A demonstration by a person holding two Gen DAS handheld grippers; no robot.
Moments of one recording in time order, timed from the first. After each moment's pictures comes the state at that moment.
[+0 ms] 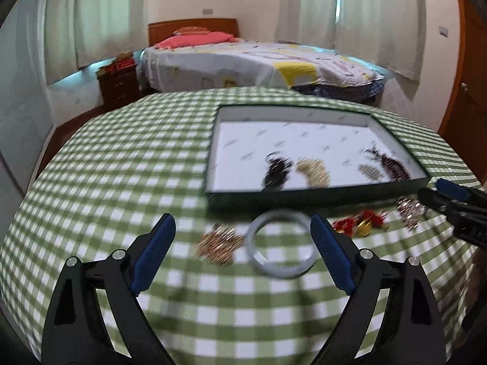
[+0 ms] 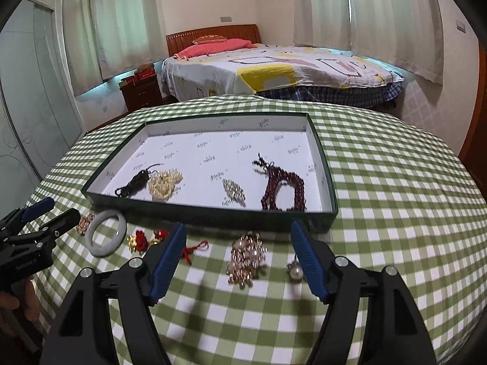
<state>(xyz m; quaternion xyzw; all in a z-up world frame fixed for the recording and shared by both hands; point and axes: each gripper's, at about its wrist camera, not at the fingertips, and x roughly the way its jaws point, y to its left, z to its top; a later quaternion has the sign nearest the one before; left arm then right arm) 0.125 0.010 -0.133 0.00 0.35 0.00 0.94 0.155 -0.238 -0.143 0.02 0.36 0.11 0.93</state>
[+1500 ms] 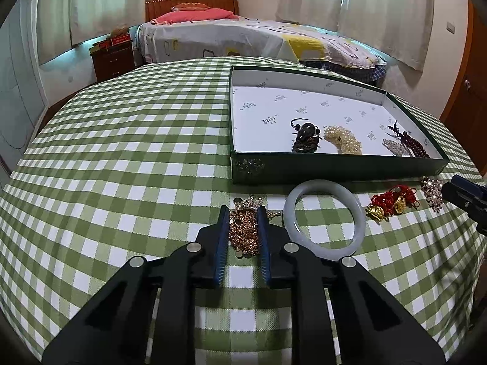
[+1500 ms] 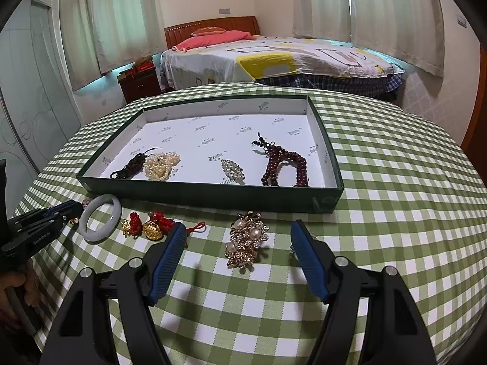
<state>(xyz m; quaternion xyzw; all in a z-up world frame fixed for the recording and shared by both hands) 0.142 0.037 -0.167 -0.02 0.40 -0.03 0.92 0.154 -0.239 -0.160 0.02 0.37 0.10 0.92</state>
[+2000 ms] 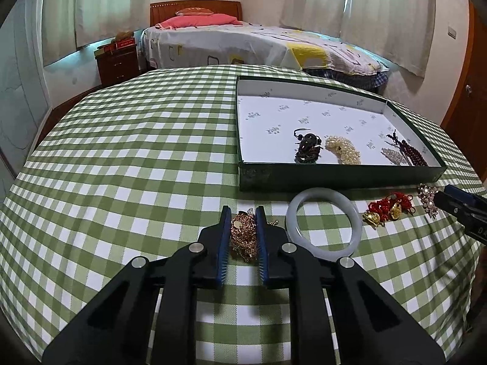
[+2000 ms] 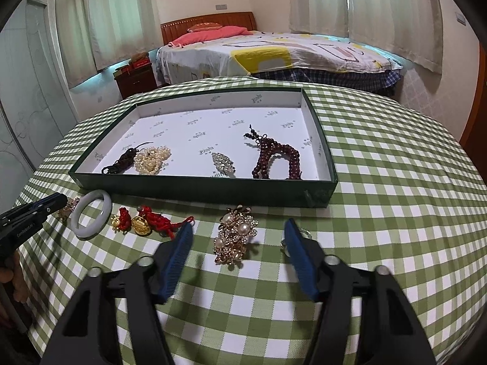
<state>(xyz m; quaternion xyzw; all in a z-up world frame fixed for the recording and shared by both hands) 0.135 0.043 -0.156 -0.02 0.39 -0.02 0.92 0.158 -0.244 -0.167 0.02 0.39 0.10 0.92</state>
